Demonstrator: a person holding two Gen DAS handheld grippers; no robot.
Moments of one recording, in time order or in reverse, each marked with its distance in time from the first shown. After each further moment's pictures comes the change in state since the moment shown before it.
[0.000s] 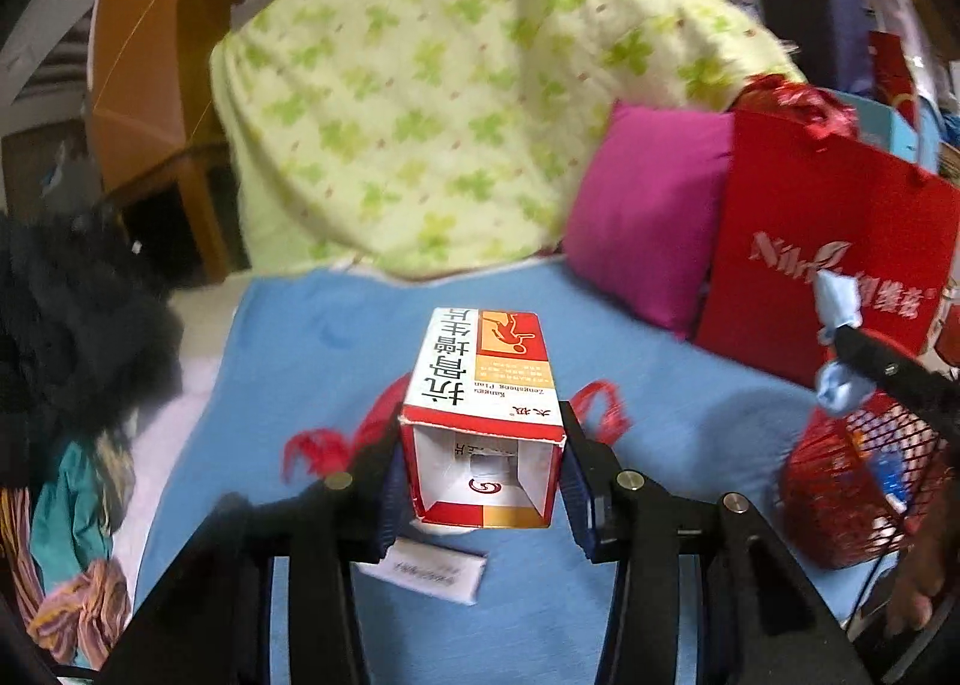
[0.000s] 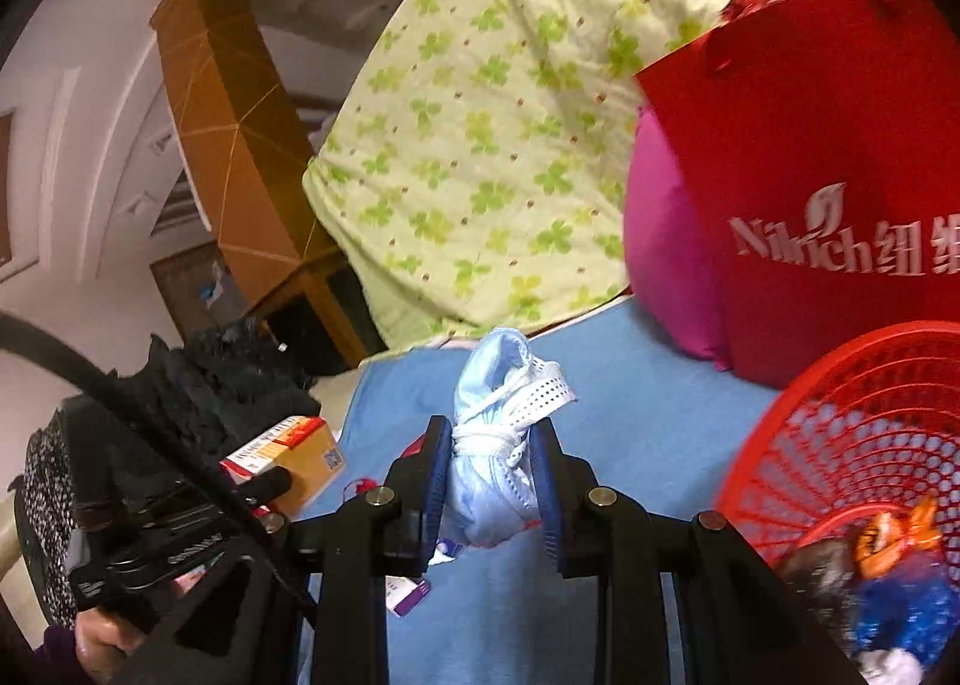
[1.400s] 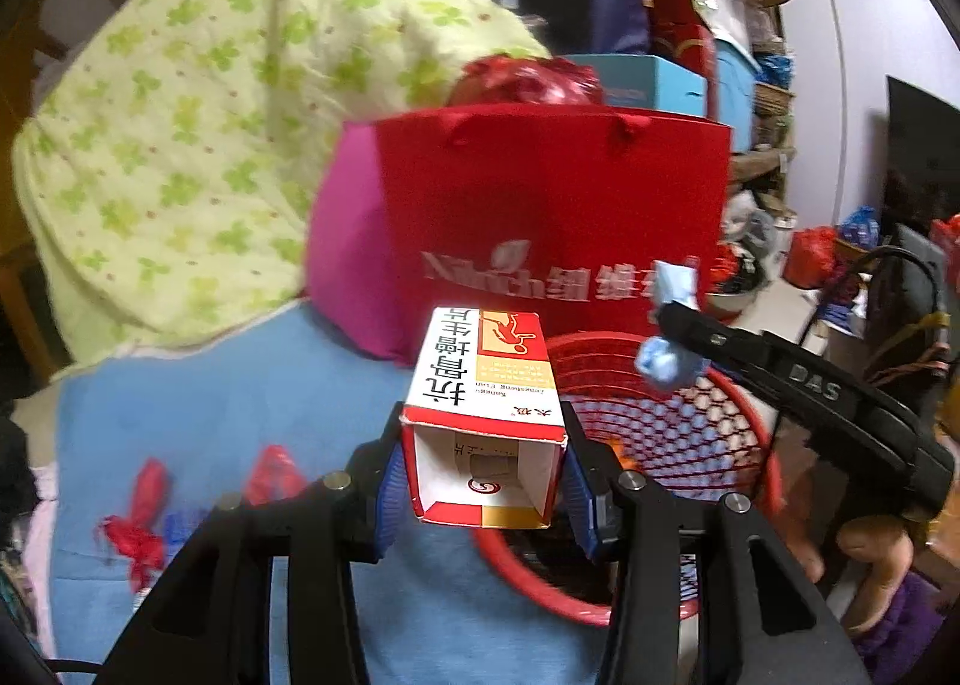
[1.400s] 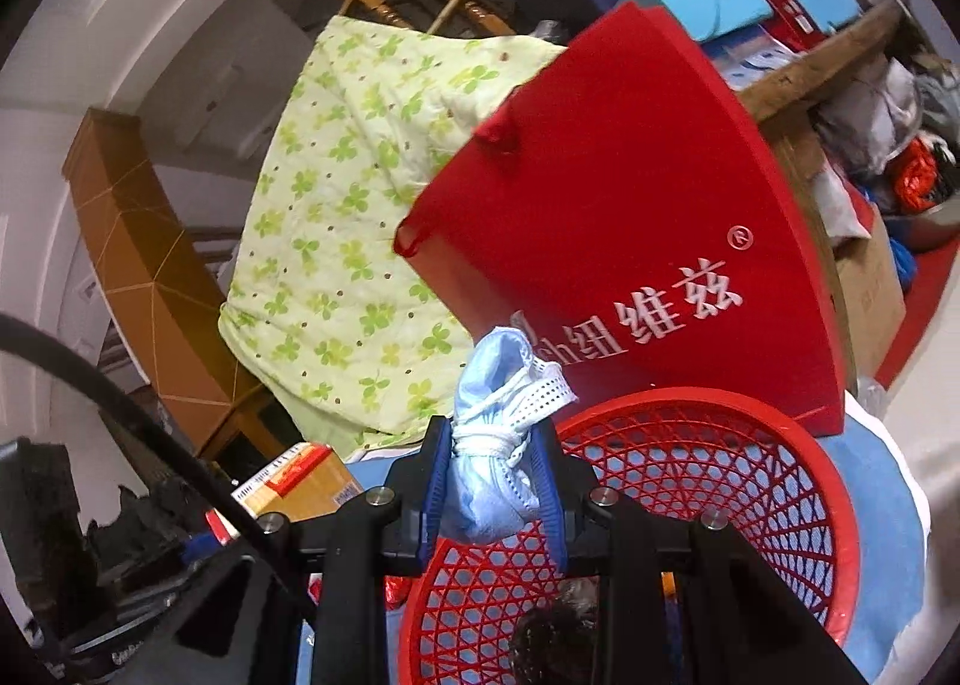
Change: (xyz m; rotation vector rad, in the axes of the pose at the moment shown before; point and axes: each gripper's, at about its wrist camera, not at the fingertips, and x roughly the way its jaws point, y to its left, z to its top) left arm -0.035 -0.189 0.023 0.210 0.004 -0.419; right arm -0.120 -0.129 0.026 0.265 -0.191 -0.150
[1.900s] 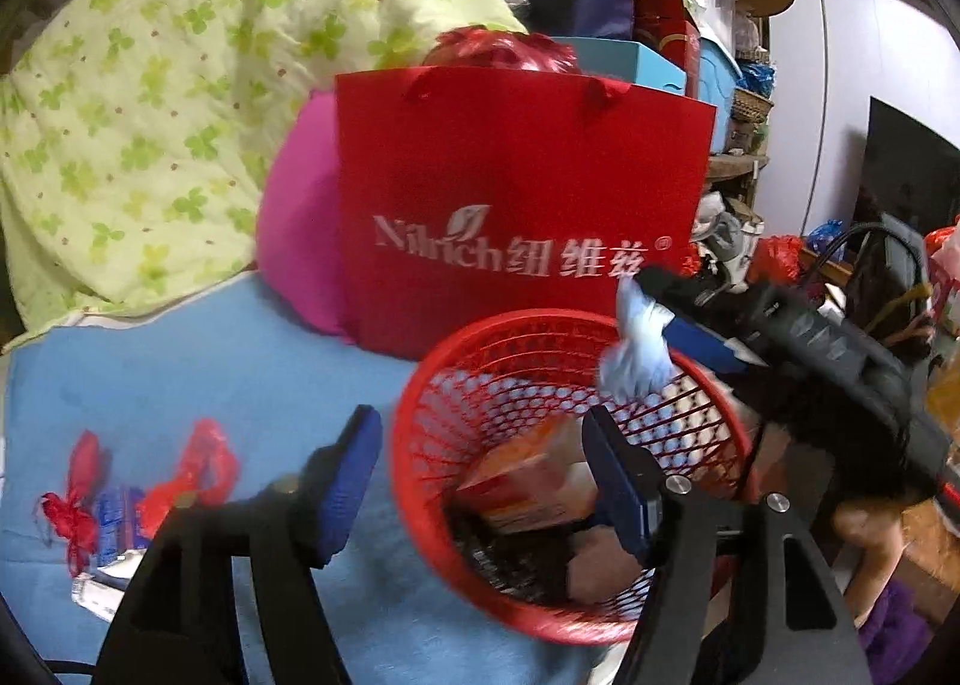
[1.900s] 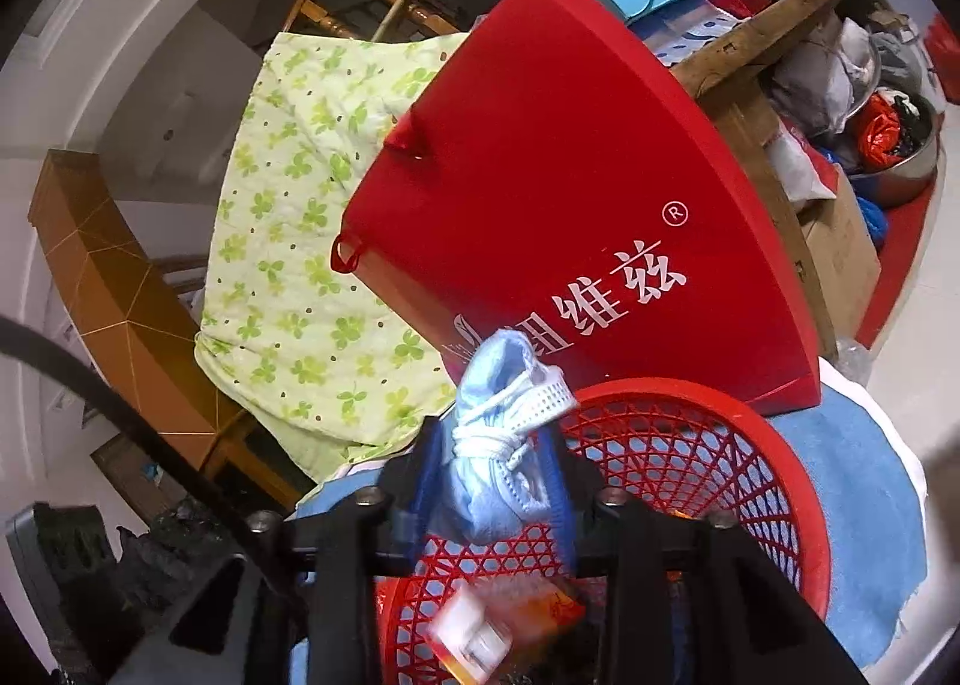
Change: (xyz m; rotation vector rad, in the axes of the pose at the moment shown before) left arm 0.023 0.001 -0.015 -0.046 0.020 -0.085; right arm 0.002 -0.020 0.001 0.094 -0.005 -0.047
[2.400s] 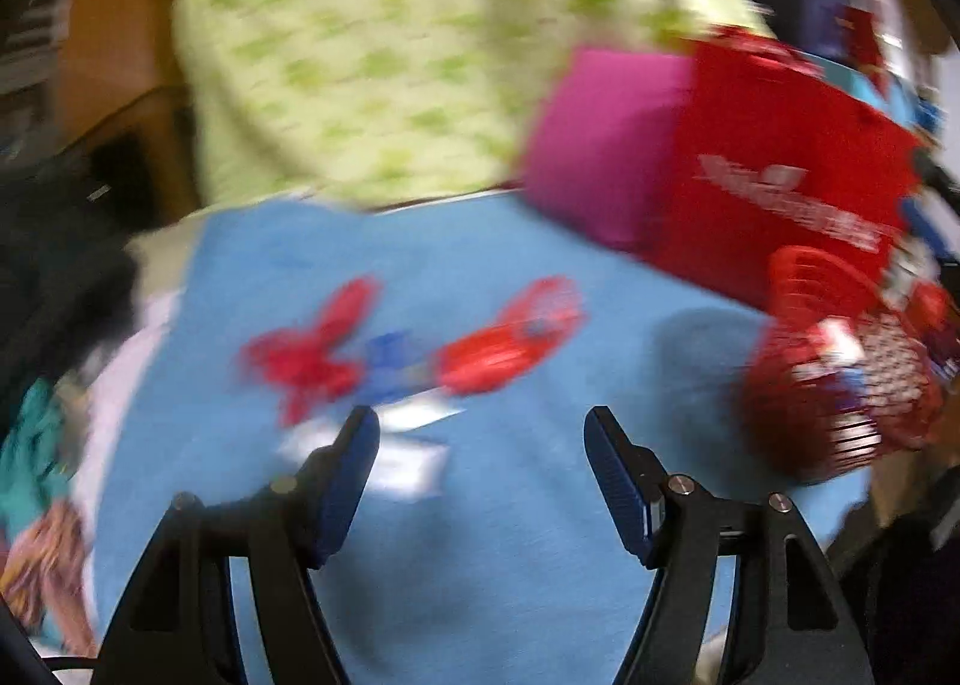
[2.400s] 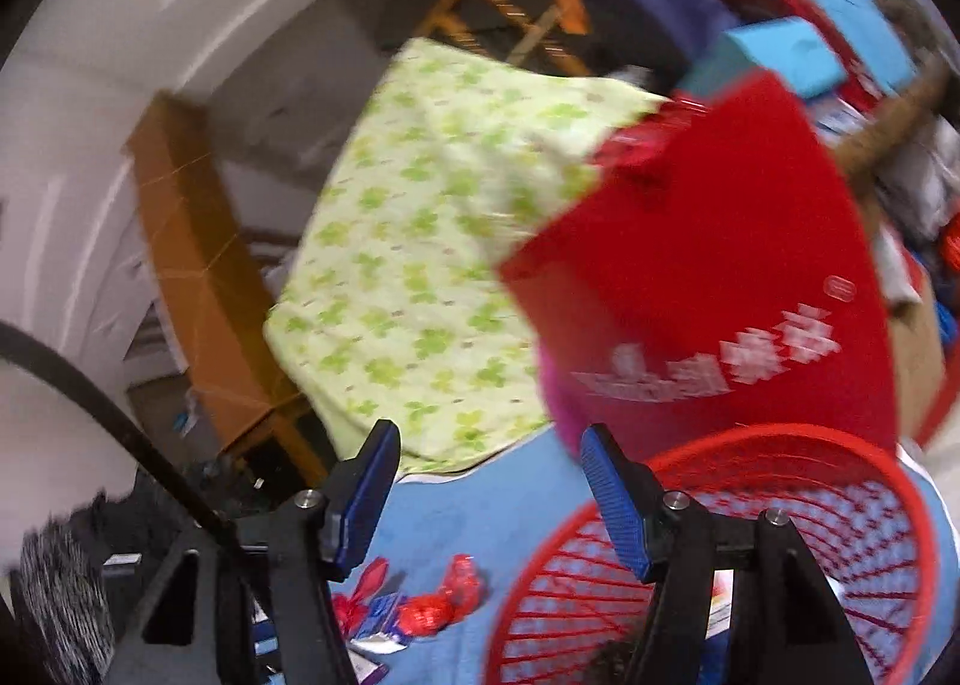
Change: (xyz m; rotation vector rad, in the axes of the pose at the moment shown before) left arm -0.094 0.180 -0.110 -0.242 0.081 0.418; right arm -0.005 0.102 -0.041 -0.312 -0.099 0.198
